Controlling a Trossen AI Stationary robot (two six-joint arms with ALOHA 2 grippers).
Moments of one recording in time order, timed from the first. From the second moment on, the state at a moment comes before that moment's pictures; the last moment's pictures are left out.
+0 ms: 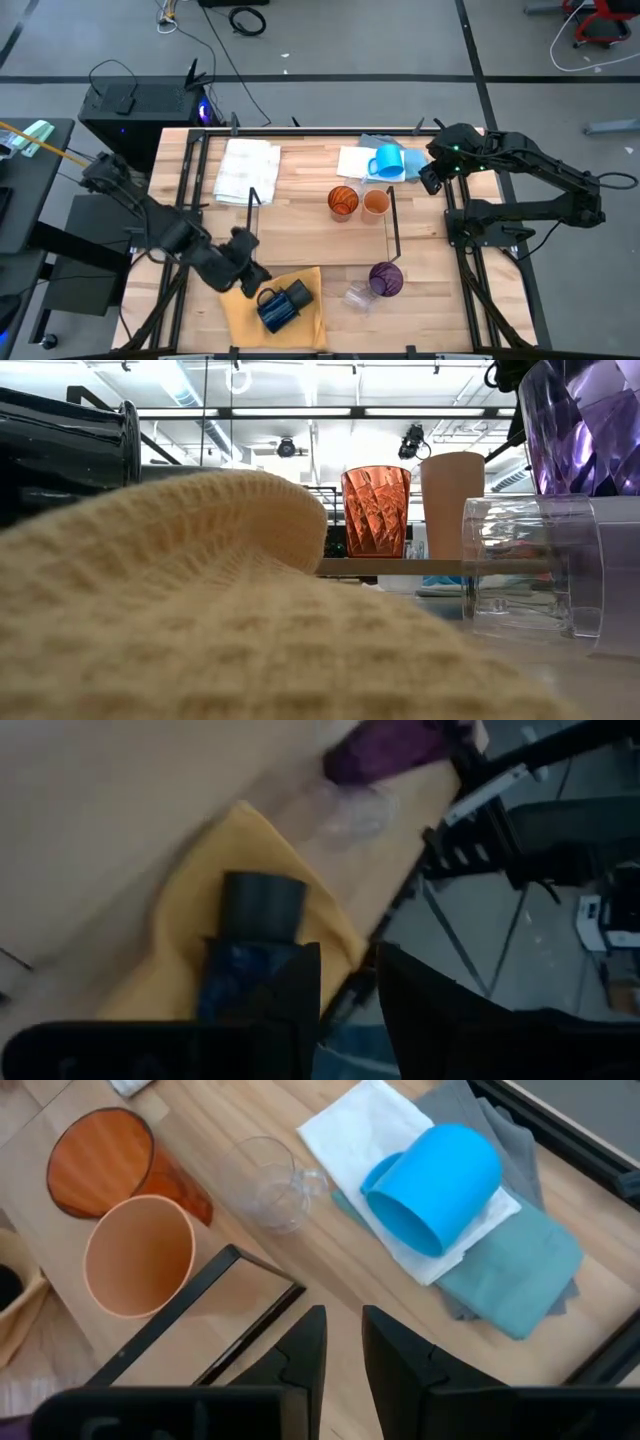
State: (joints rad) left arm -0.68 1.30 1.19 -0.66 -0.35 -1.43; right arm -0.40 0.84 1.09 -1.21 0.04 0.40
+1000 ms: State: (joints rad) left arm -0.68 1.77 1.66 -1.25 -0.09 -1.62; right arm -0.40 0.83 1.09 -1.20 0.01 0.37
